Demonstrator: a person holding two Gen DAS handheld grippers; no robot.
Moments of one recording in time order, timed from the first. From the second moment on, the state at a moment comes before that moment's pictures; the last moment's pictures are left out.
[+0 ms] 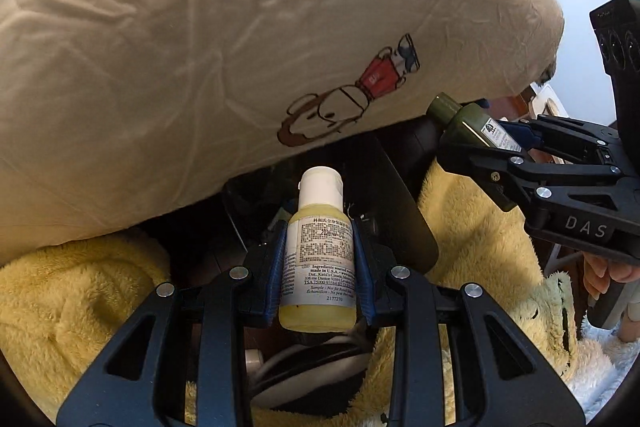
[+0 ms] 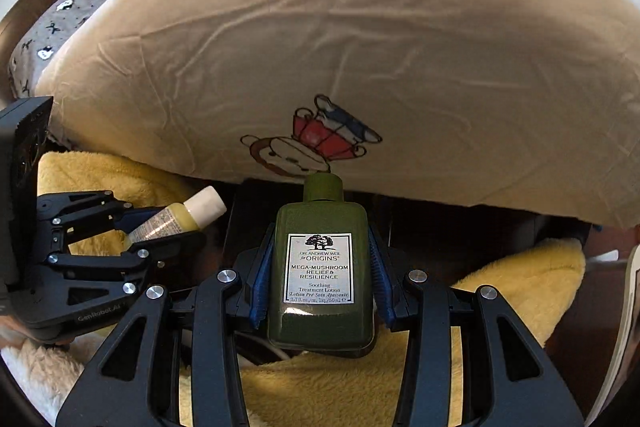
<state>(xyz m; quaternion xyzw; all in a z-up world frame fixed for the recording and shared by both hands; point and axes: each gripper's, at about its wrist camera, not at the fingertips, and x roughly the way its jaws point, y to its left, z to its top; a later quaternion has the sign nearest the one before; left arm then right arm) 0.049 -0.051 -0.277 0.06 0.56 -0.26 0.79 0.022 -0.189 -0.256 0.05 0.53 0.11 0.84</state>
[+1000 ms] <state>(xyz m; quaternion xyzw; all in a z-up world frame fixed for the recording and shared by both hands) 0.045 -0.029 -0.133 0.06 0.41 -0.17 0.89 0.022 -0.208 -0.131 0.00 0.39 -0.01 0.92</state>
